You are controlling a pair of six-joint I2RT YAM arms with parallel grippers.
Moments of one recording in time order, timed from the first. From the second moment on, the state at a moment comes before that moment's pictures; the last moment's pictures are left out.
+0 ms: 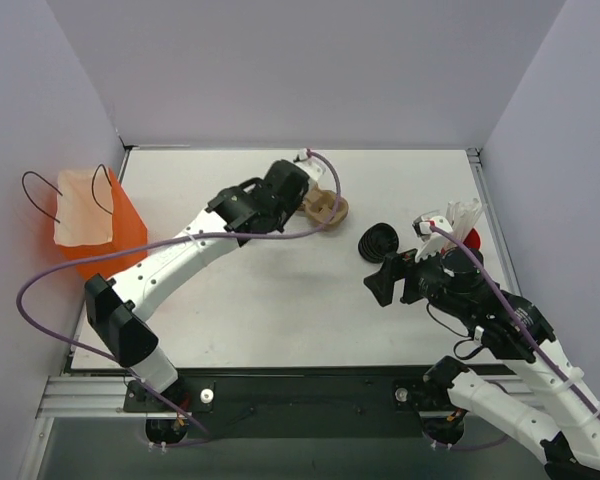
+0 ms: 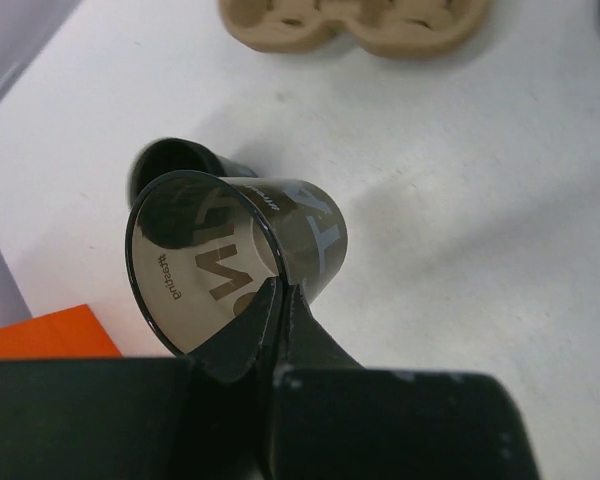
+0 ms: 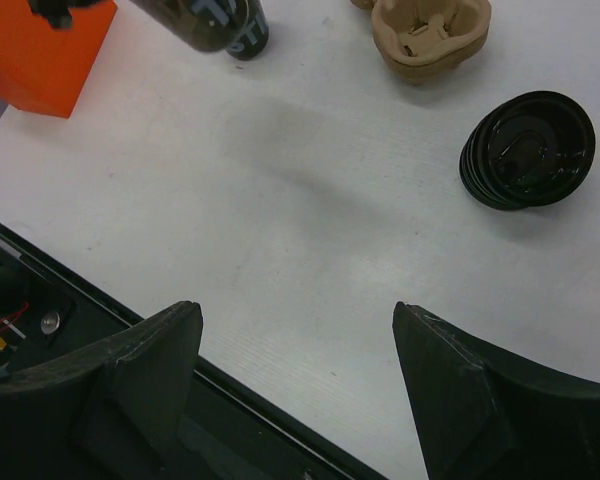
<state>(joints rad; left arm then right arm) -0.79 1.64 1.71 -0.84 -0.48 0.07 0.66 0.67 0.97 -0.76 0.04 0.31</state>
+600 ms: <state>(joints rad) -1.02 1.62 1.26 -0.75 -0.41 -0.25 0.67 0.56 0.97 -0.83 0.10 0.35</state>
